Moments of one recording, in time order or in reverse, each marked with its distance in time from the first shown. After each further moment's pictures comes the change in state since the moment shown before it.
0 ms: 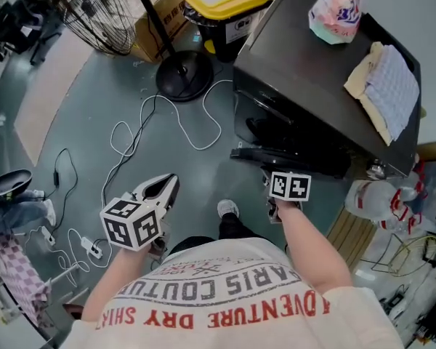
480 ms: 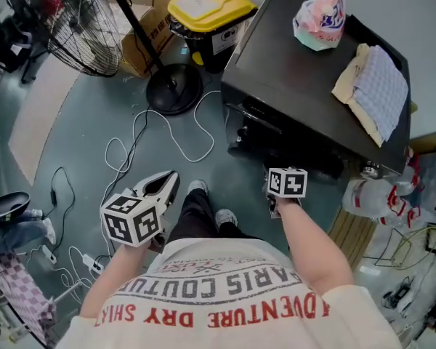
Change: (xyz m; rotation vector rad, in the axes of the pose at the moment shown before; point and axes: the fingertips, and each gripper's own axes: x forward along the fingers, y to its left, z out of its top) left arm 0.028 -0.003 0.042 0.065 -0.011 -0.065; right arm -0.006 -0.022 0.054 -0.090 -0.084 -0.146
